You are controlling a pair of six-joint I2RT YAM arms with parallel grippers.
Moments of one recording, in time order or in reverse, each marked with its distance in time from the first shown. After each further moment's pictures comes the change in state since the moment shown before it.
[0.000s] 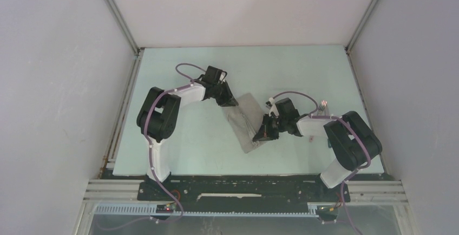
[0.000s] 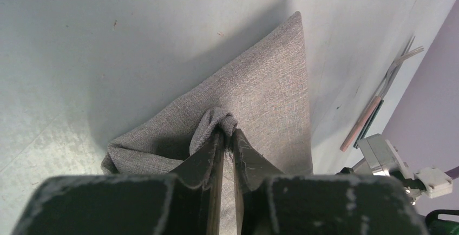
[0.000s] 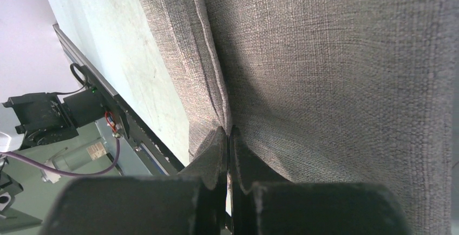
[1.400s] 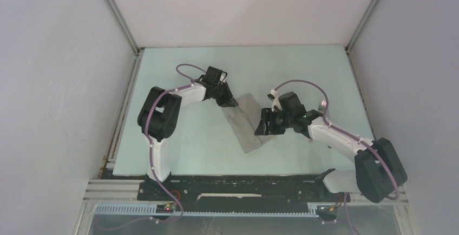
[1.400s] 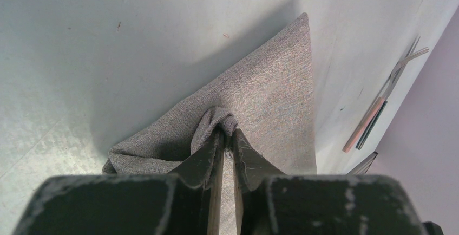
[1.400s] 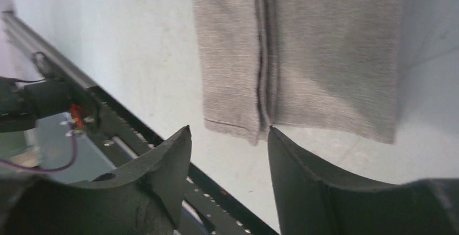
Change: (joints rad) left arm 0.000 0.018 0.005 0.000 0.000 0.001; right arm 0.066 -0.309 0.100 -0.365 0.233 -0.183
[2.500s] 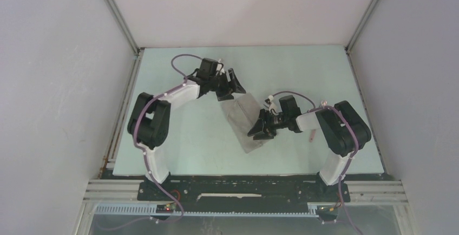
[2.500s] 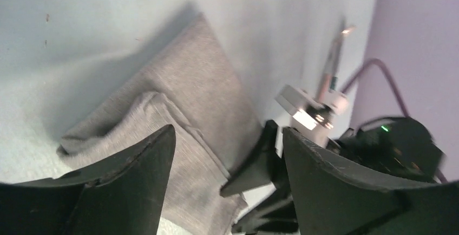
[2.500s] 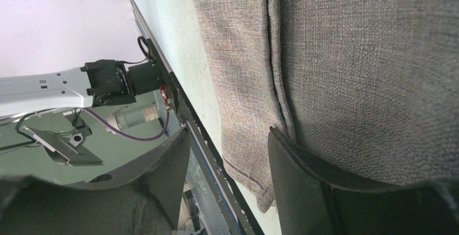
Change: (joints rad) left arm 0.005 -0.089 0.036 -0.007 0.073 0.052; right arm -0.159 0.473 -0.079 0.582 -0.553 0.226
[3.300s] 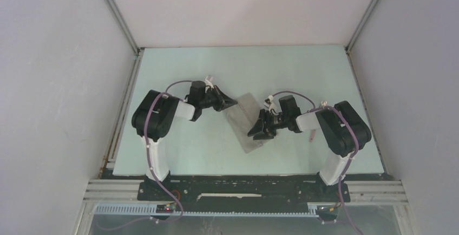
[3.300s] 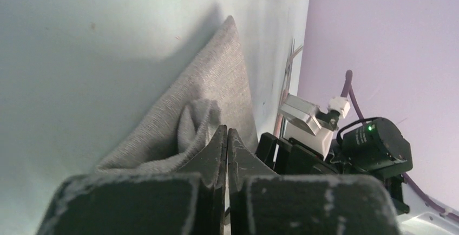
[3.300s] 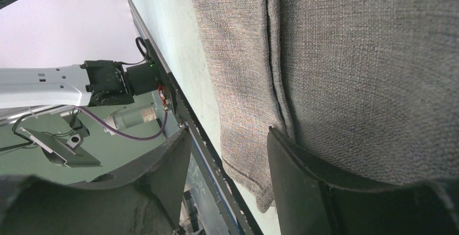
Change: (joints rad) left arm 0.082 0.046 -0.480 0.889 0.166 -0.333; right arm 0.007 -0.002 0.000 0.000 0.008 0.000
